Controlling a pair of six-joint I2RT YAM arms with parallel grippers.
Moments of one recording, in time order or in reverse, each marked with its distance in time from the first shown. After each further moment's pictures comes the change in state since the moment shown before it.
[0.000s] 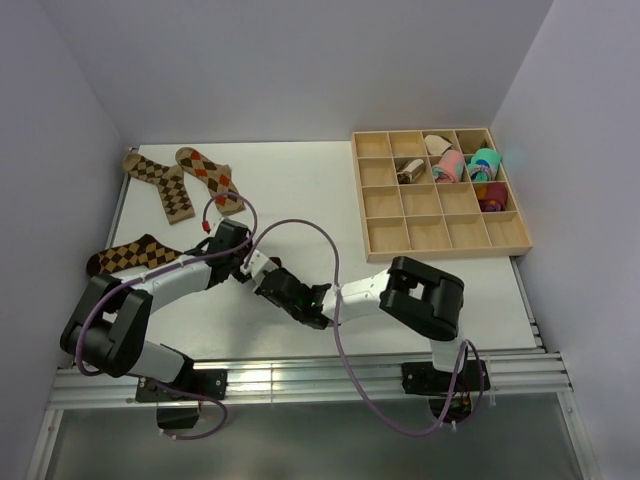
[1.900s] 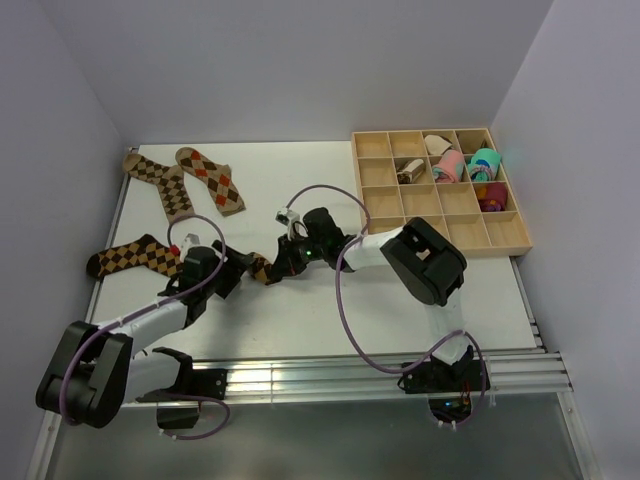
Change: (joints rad) left arm 0.136 -0.282 -0.369 0.367 0.010 -0.087; right arm -0.450 0.113 0.084 0.003 -1.114 0.422
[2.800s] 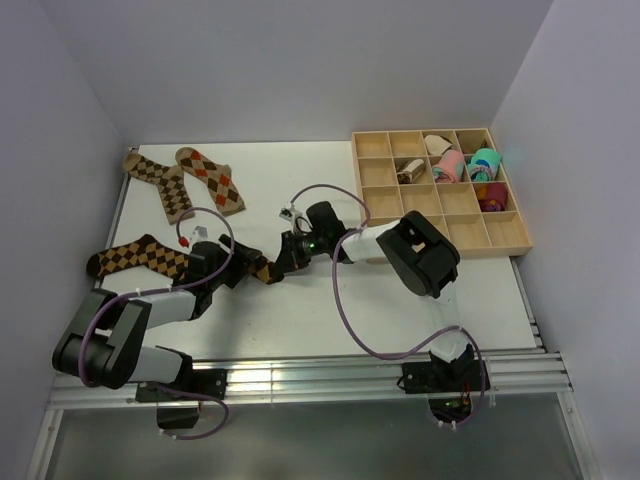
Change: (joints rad) left arm 0.005 0.206 0.018 0.262 0.068 0.026; right arm -0.059 0.081 0.075 -0.046 -0.150 0.095
